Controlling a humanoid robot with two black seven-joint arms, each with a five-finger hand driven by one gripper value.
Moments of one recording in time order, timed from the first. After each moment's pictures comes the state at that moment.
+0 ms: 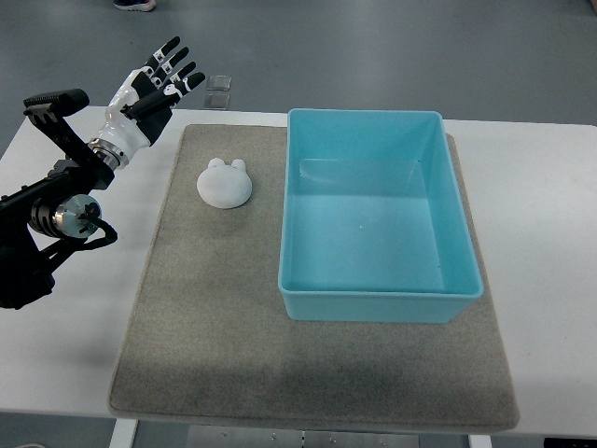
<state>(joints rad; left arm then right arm) -0.81 0.41 -0.53 -0.79 0.07 -0.21 -0.47 0.03 0.00 0.07 0.13 -0.12 0.04 0.11</state>
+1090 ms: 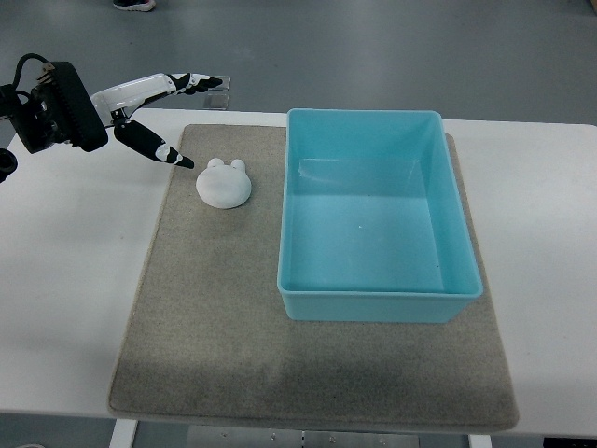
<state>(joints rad) -0.92 0.72 -0.51 -1.03 1.28 -0.24 -0.48 0.03 0.00 0.07 0.13 -0.12 0.04 0.11</state>
